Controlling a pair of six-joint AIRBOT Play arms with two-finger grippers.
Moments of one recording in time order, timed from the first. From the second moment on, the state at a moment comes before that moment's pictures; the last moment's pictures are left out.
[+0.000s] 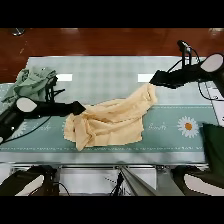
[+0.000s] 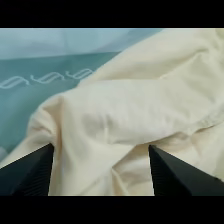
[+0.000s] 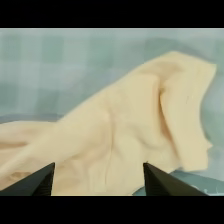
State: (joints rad) left arm -0.11 -1.05 0.69 0.92 -0.85 -1.29; right arm 0.03 -1.34 1.25 -1.10 1.09 1.46
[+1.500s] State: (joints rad) left arm 0.03 -1.51 1.02 0.79 -1.42 -1.07; right arm -0.10 -0.63 0.31 -0.95 1.26 1.53
